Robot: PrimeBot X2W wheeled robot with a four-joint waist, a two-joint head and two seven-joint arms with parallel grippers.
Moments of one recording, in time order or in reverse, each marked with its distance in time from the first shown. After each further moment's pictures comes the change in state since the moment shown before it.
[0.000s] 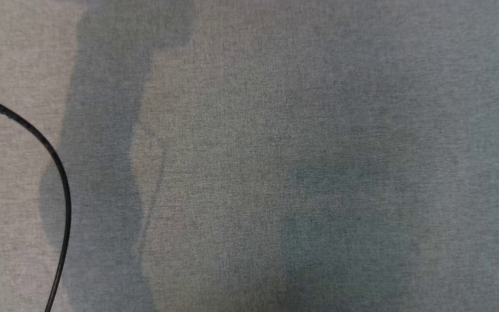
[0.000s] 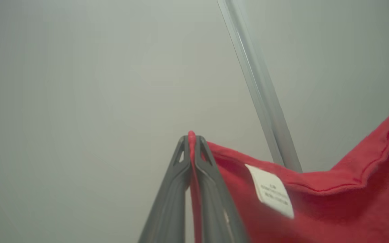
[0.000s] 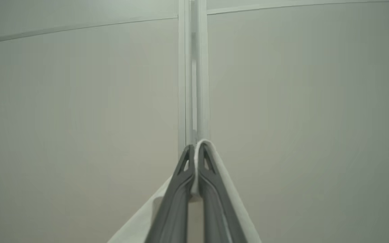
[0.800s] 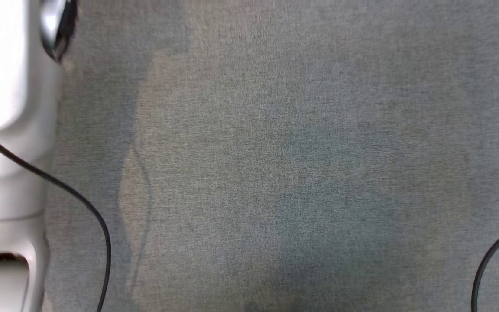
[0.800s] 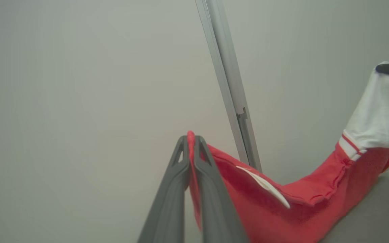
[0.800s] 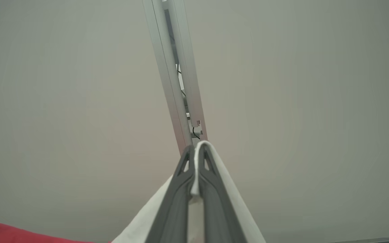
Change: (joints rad) left arm 0.379 -0.043 -0.004 -0.170 0.117 -0.043 -0.002; right arm 0.498 -0.010 0.055 -0.037 0.199 0.000 -0.007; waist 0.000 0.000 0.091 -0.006
